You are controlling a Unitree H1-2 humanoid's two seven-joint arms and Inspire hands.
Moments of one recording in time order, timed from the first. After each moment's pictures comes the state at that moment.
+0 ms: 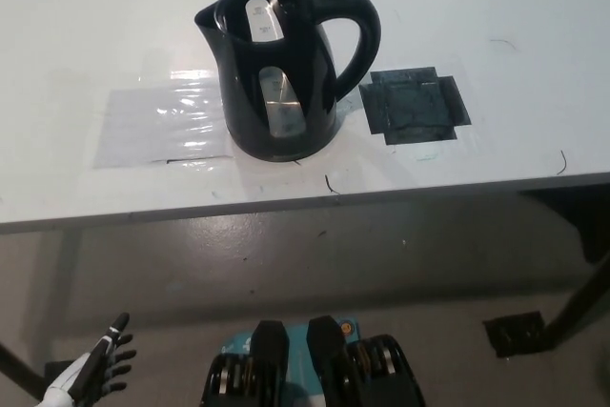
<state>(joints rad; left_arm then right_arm) -0.05 0.36 0.00 0.21 -0.03 0.38 -0.23 -0.38 -0.32 -0.22 -0.64 0.06 0.28 -0.03</state>
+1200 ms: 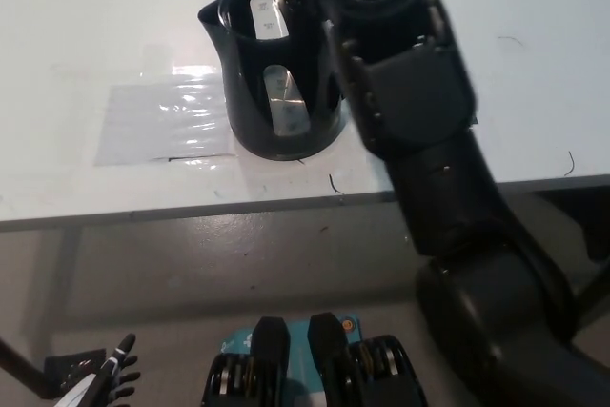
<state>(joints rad) -0.02 0.36 -0.03 0.19 -0.02 0.39 -0.24 -1.30 0.20 -0.03 0.59 -0.15 0.44 -0.11</state>
